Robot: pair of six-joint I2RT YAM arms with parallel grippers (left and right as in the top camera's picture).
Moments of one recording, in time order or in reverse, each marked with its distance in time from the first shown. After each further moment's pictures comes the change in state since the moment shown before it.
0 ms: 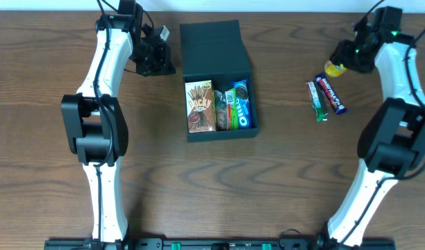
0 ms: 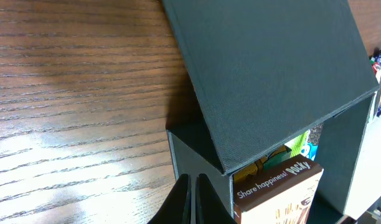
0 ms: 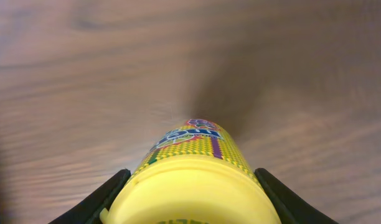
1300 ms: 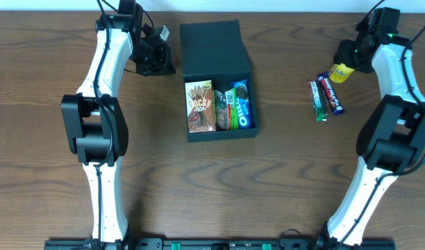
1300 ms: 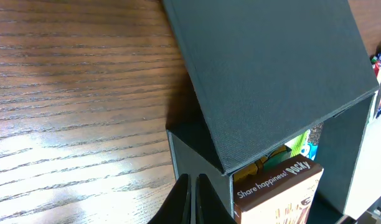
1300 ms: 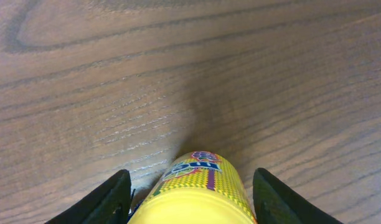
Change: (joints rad) left arm 0.000 0.000 0.000 -0.001 0.000 0.000; right arm 0.000 0.059 -0.018 0.090 0.151 0.043
